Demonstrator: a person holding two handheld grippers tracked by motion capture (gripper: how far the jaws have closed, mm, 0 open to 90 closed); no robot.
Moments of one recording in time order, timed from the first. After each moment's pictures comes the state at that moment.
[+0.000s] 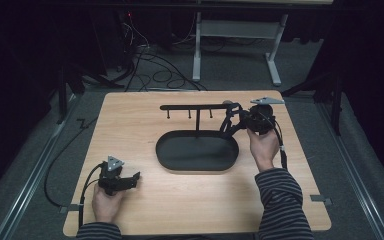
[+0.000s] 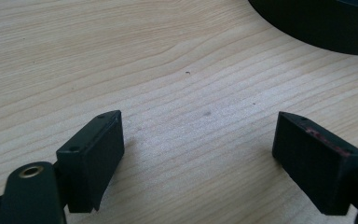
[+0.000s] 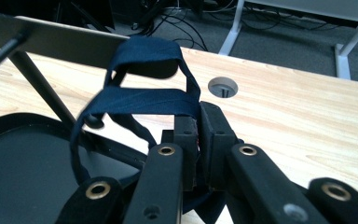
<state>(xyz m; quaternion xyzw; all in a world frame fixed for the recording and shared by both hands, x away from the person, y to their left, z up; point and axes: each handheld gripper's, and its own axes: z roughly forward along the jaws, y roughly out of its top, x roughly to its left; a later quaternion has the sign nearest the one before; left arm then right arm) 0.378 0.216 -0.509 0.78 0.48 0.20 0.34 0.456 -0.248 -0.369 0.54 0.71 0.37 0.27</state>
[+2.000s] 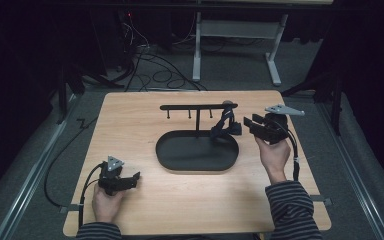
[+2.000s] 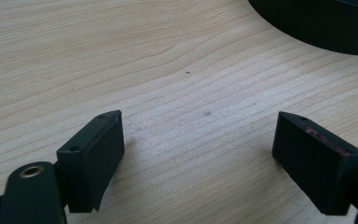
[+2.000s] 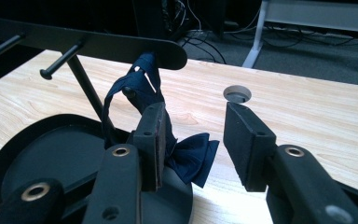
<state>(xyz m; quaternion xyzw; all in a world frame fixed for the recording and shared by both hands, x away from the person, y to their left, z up) 0.378 0.216 -0.509 0.78 0.48 0.20 0.34 0.418 -0.273 -0.363 0.51 0.69 0.44 0.26</state>
